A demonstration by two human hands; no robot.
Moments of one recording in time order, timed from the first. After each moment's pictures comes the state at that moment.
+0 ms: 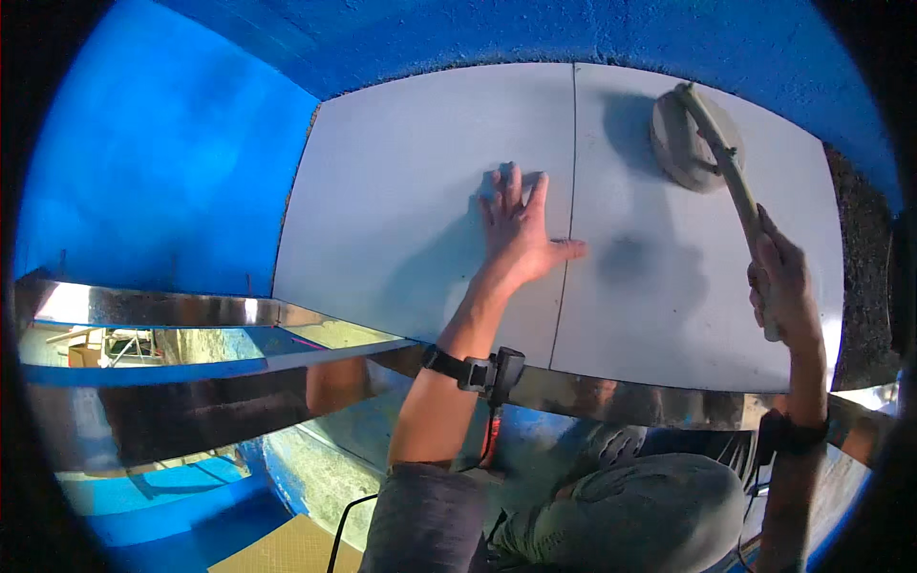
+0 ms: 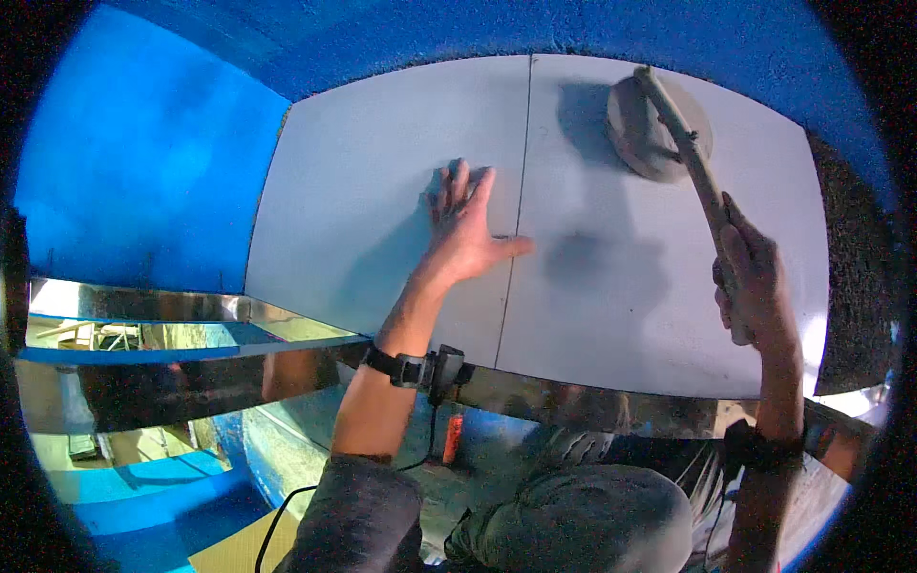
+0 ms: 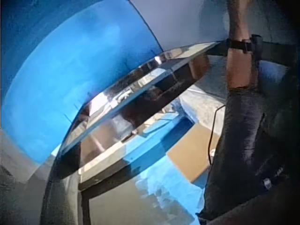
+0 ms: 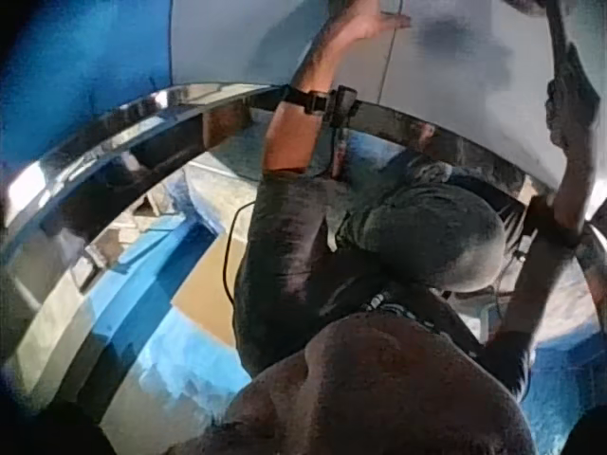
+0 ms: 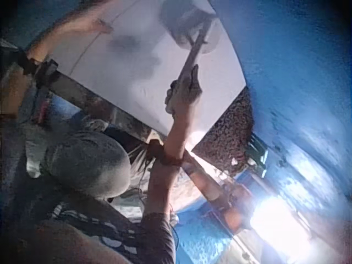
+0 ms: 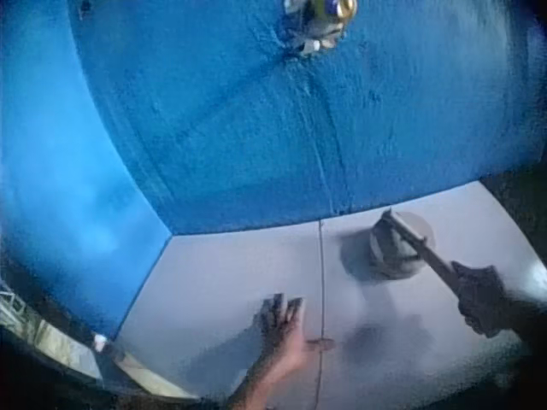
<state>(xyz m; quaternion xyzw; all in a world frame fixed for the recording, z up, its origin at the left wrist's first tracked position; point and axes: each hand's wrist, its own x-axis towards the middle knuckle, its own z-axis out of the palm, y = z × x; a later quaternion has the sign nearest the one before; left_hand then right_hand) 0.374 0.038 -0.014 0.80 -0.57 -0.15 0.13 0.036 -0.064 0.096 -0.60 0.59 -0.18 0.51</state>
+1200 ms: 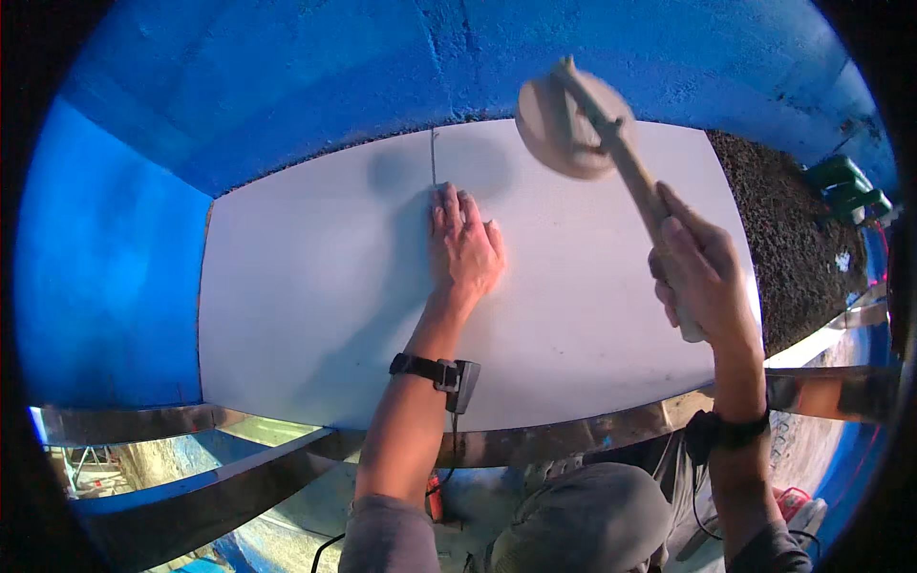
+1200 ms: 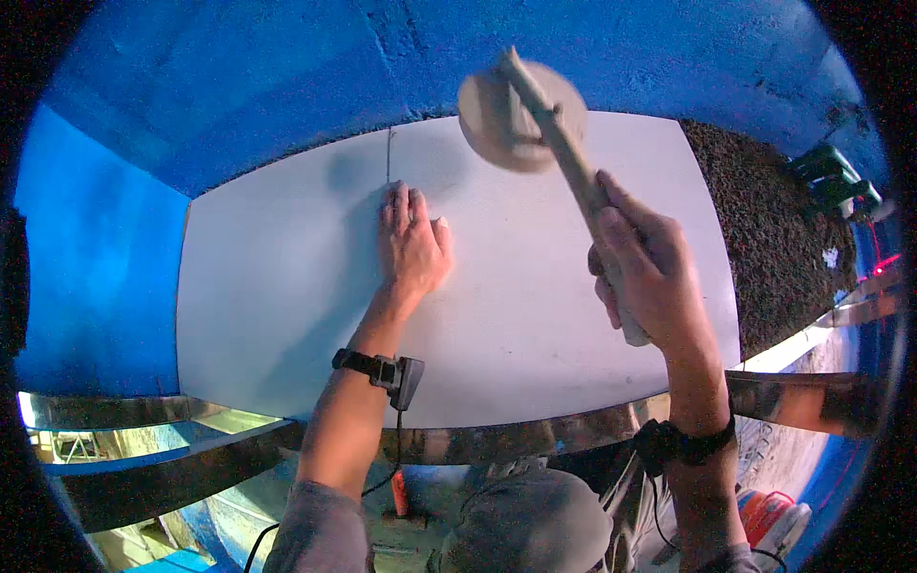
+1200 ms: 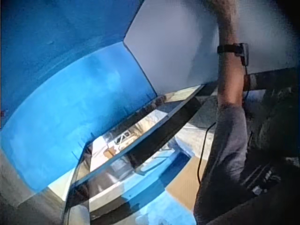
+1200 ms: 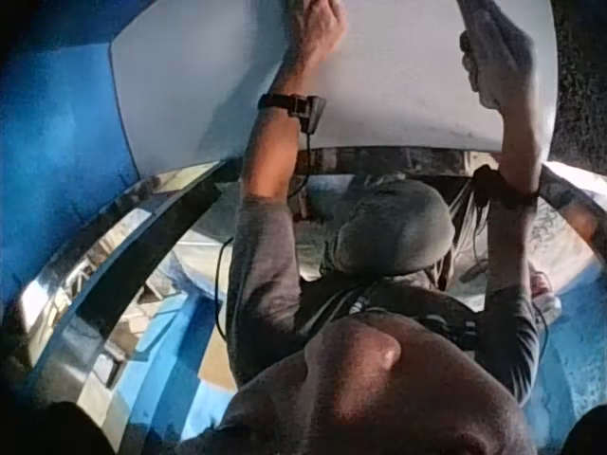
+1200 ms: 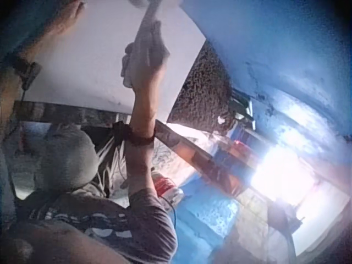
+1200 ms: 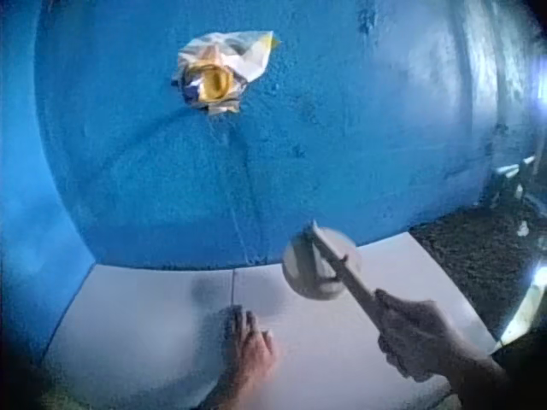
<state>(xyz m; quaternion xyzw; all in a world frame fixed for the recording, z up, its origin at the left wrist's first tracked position) 0.323 -0.065 -0.069 0.73 -0.63 0.04 0.25 0.036 -0.065 0.119 -0.57 0.52 -0.32 0.55</state>
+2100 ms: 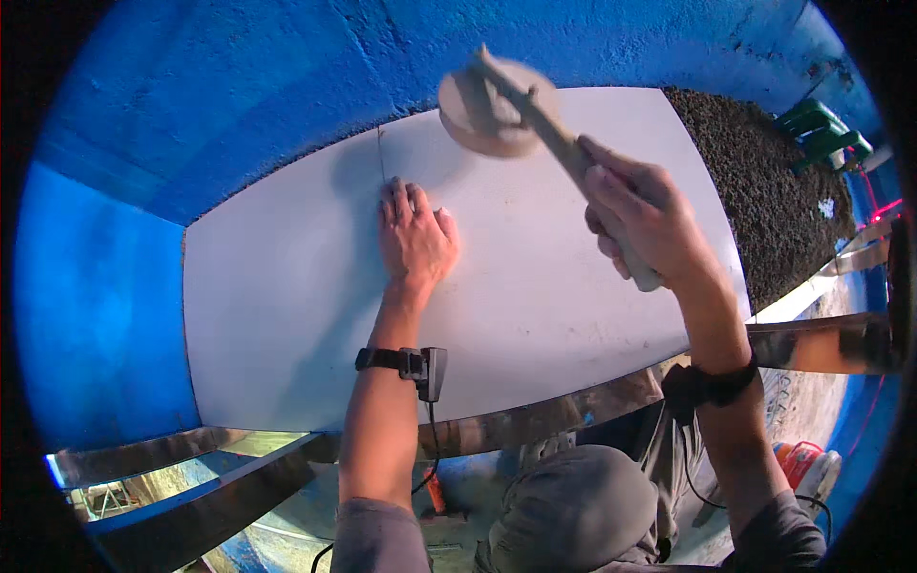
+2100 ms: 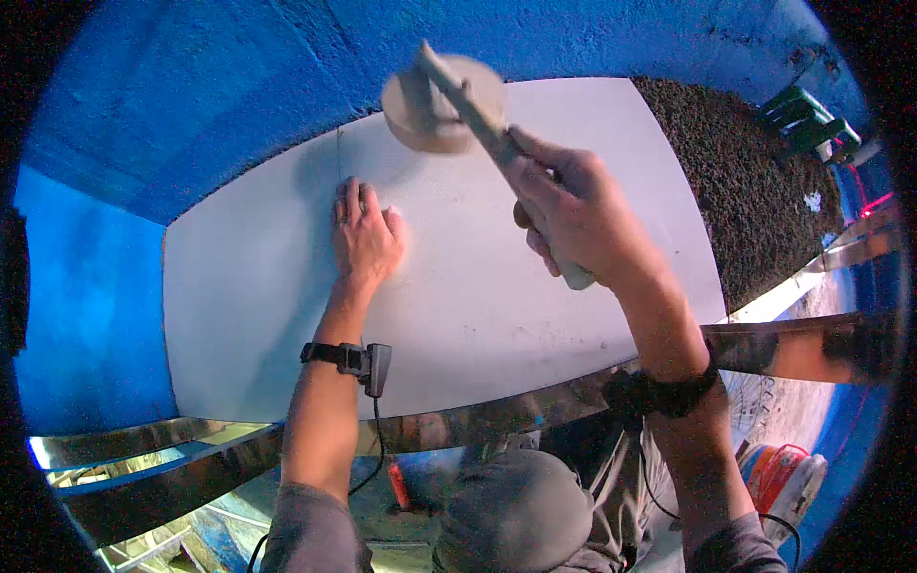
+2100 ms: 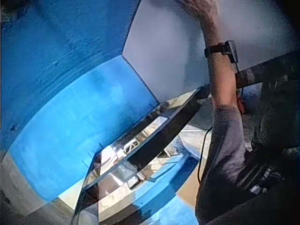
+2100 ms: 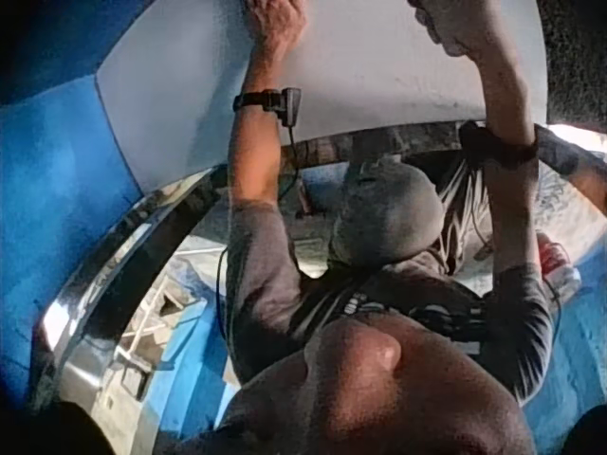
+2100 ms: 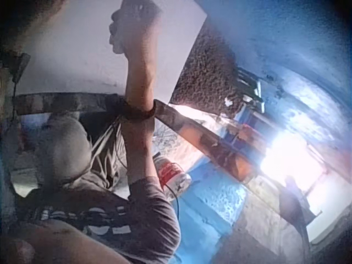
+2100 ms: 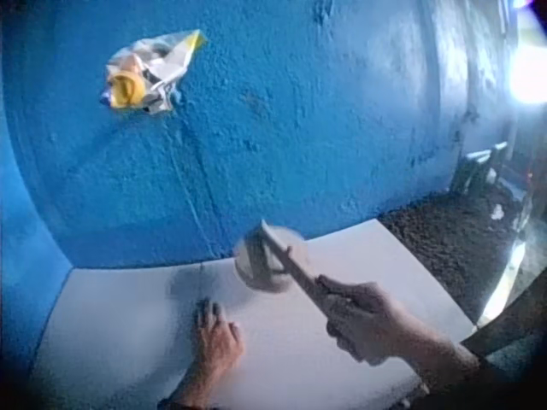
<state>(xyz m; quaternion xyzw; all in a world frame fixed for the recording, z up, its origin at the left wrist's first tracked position) 0.325 -0.066 -0.057 0.74 -0.64 0.10 0.18 0.044 -0.077 0.121 -0.57 0.52 -0.27 0.58</state>
